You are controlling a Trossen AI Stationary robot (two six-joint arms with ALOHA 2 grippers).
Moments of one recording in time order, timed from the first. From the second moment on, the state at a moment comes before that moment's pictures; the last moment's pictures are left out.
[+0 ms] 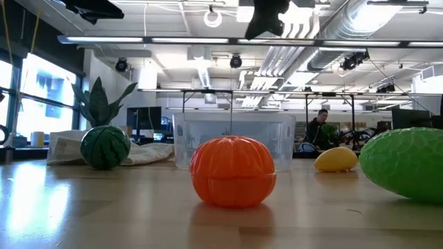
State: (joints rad) left arm 0.48 0.49 0.76 -0.56 0.06 0.26; right arm -0.13 1.62 1.66 -0.98 -0.01 0.12
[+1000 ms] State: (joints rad) left arm 0.48 0.49 0.76 -0.56 0.07 0.26; right arm -0.25 0.88 0.97 -0.86 0.11 0.24
